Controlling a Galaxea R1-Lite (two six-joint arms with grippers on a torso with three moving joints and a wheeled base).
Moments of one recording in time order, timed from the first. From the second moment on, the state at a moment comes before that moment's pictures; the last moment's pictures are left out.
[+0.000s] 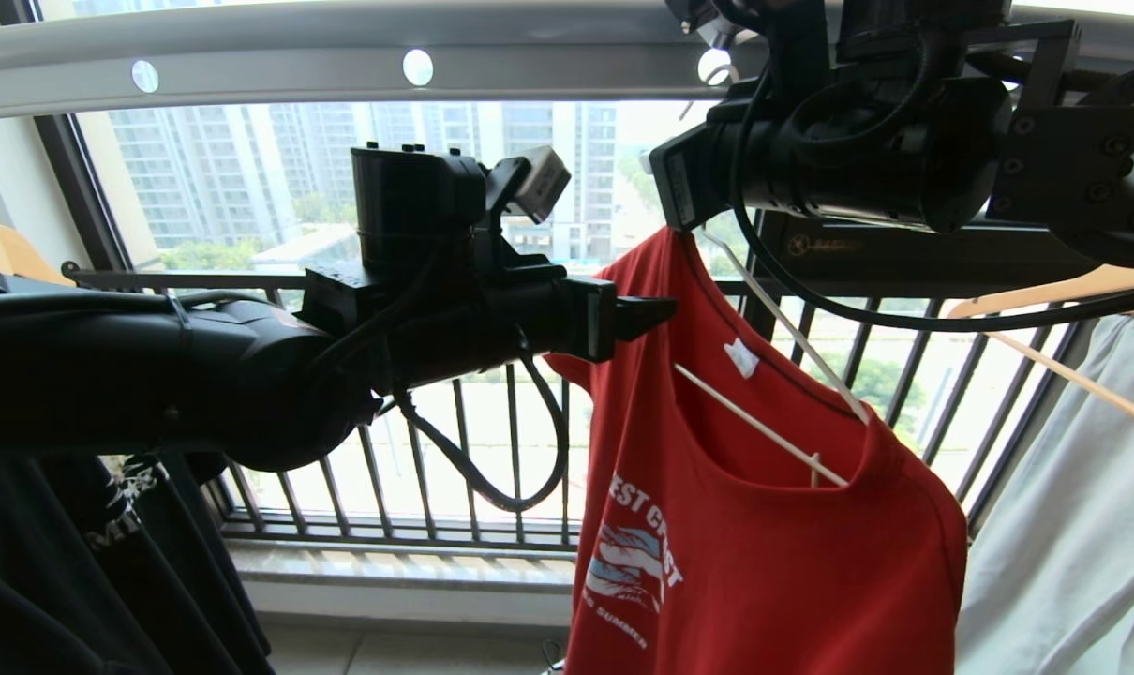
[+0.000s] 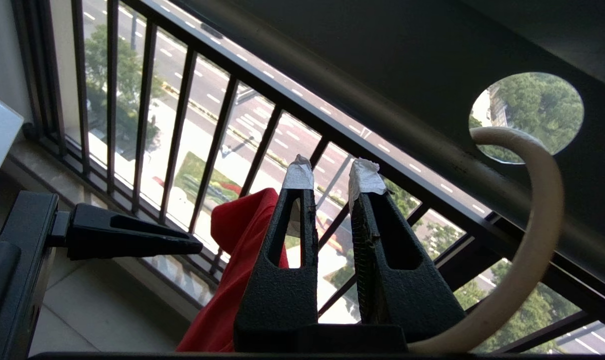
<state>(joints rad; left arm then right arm) -0.67 1.81 -1.31 -0.45 -0.21 -0.14 0.66 1.83 -1.82 0.03 -0.26 -0.32</state>
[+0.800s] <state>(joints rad) -0.66 1.84 -1.35 -0.45 -0.07 -0.11 0.67 1.82 -1.81 0.03 -0.26 -0.32</state>
